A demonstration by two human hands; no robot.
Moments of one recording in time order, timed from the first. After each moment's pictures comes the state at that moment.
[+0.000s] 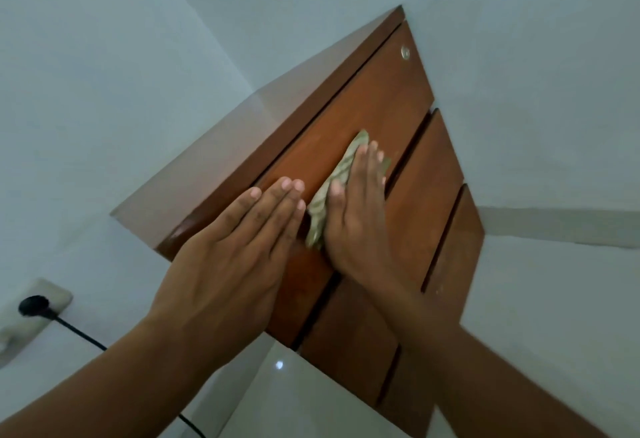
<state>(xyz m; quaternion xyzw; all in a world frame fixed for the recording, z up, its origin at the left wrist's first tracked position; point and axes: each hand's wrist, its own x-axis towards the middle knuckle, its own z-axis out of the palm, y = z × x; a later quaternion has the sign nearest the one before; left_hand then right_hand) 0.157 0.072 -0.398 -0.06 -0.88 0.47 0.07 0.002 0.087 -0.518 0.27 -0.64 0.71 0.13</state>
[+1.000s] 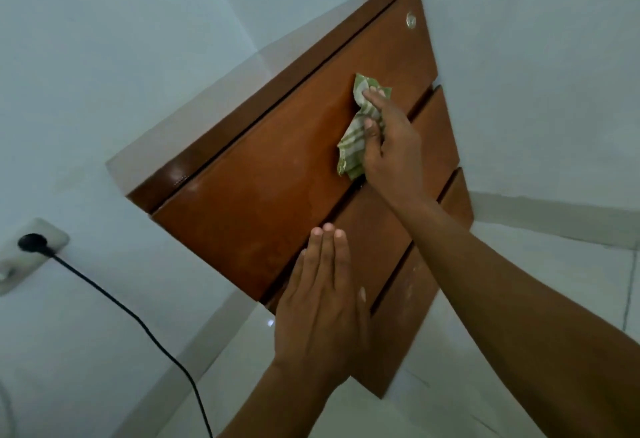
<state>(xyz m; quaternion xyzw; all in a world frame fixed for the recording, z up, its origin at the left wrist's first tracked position) 0.140 0.143 -0.558 0.22 -0.95 0.21 0.11 -0.085 0.135 -0.534 0.33 -0.60 0.71 0.19</state>
